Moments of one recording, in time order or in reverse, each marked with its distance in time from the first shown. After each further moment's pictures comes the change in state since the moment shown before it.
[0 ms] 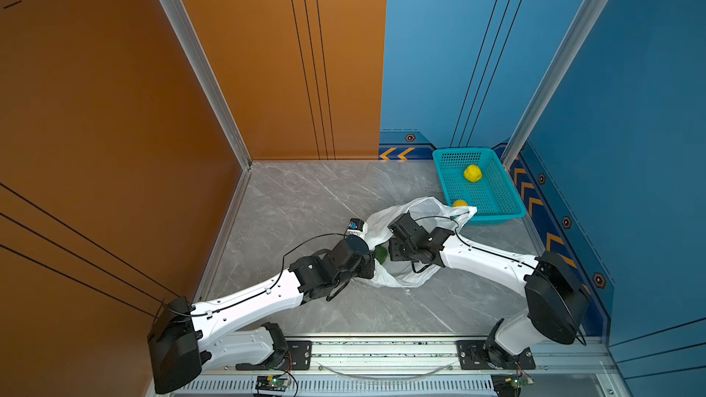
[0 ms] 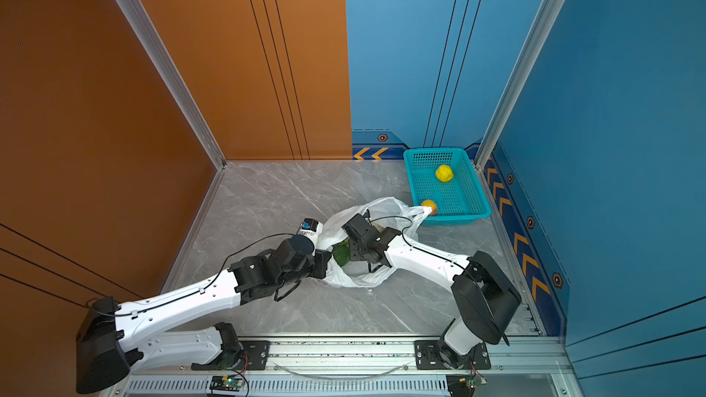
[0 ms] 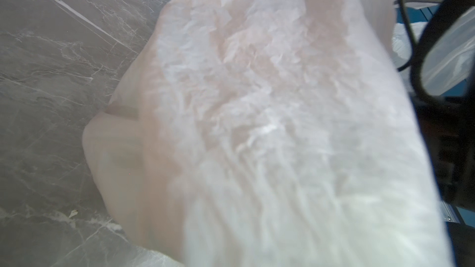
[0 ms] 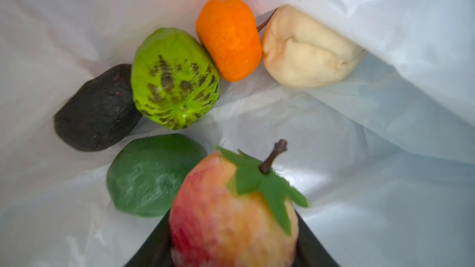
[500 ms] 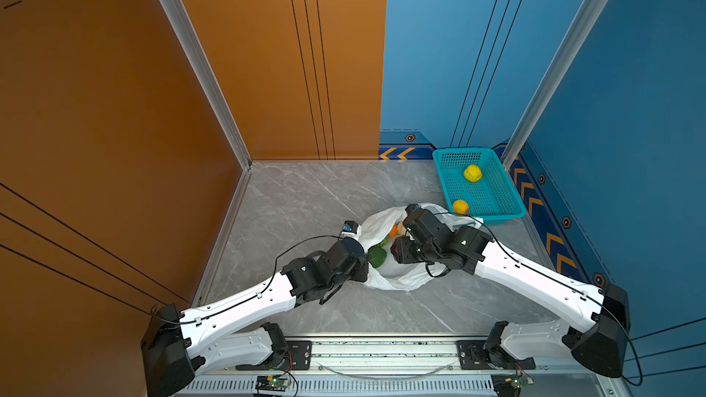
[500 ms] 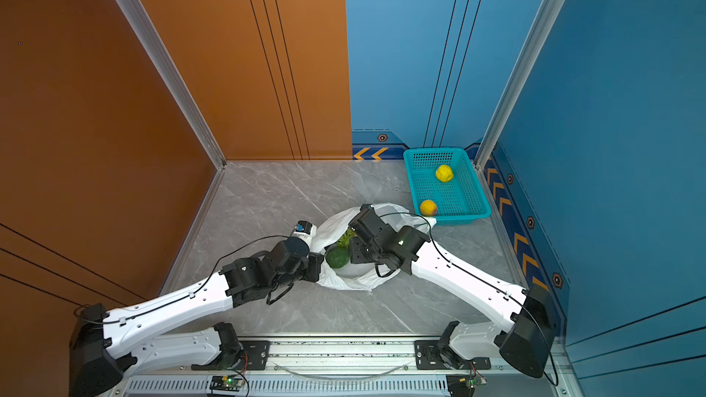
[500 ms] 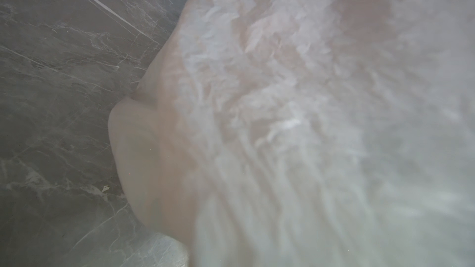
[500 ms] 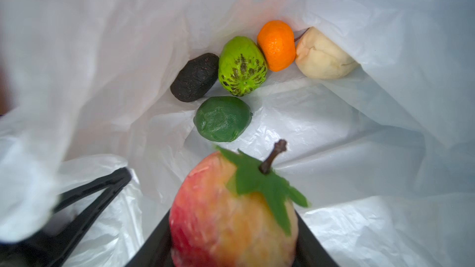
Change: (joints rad) left arm 0.000 -0.048 0.000 -0.108 -0.026 0.000; right arm 0.053 -0.235 0.148 -0.271 -0.089 0.031
